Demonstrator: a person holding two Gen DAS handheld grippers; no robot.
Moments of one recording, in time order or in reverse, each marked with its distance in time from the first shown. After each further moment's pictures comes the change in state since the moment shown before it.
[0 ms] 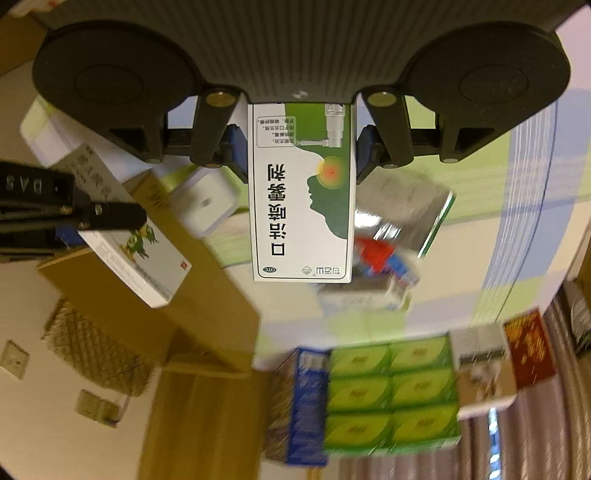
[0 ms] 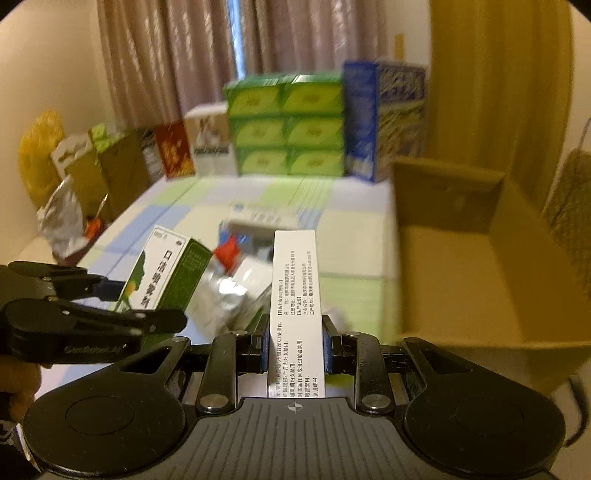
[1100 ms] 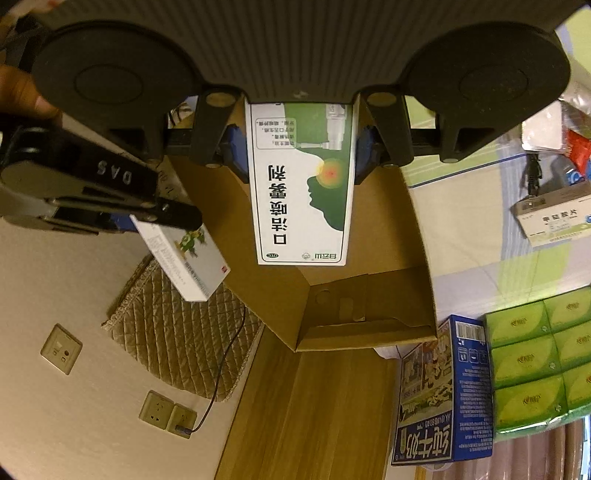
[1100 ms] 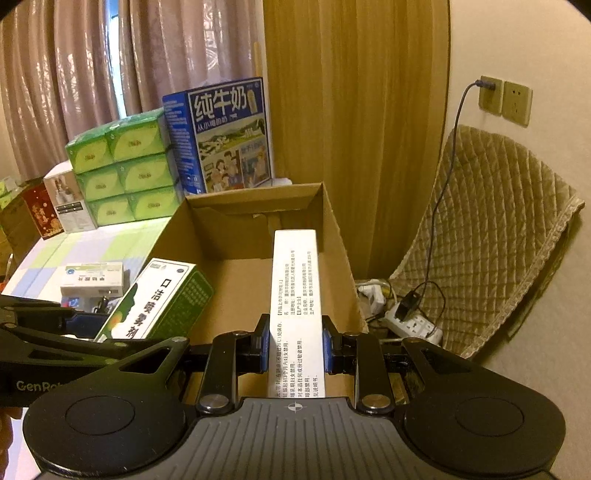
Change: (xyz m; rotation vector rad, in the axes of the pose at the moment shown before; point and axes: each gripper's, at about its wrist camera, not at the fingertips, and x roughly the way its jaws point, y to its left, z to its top) left arm 0.110 -0.182 0.117 -0.006 0.055 -0.207; right arm 0.003 -0.185 0.027 0.162 -0.016 -0.219
